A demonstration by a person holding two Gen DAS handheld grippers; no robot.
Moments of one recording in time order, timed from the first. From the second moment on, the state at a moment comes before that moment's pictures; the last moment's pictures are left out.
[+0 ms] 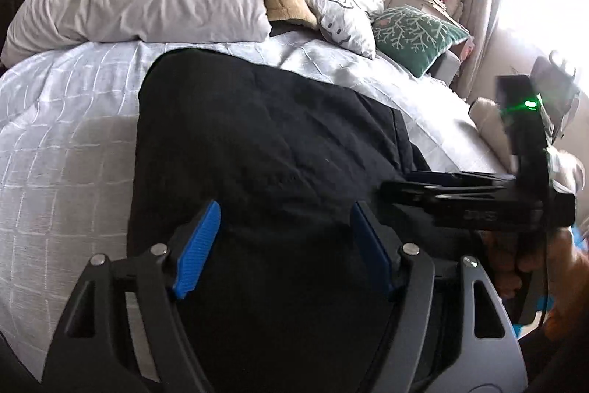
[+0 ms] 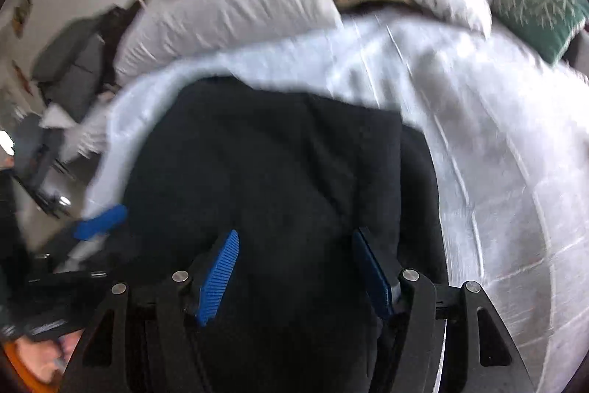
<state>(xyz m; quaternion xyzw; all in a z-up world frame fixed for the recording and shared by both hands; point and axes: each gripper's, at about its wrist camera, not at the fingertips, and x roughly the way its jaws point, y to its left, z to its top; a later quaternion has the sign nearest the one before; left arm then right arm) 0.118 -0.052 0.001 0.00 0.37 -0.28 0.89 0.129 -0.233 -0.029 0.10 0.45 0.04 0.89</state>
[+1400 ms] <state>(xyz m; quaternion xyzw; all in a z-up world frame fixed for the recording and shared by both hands) 0.025 -0.030 0.031 0.03 0.49 -0.10 0.87 -0.006 -0.205 0.031 0.05 0.45 -0.04 0.89</state>
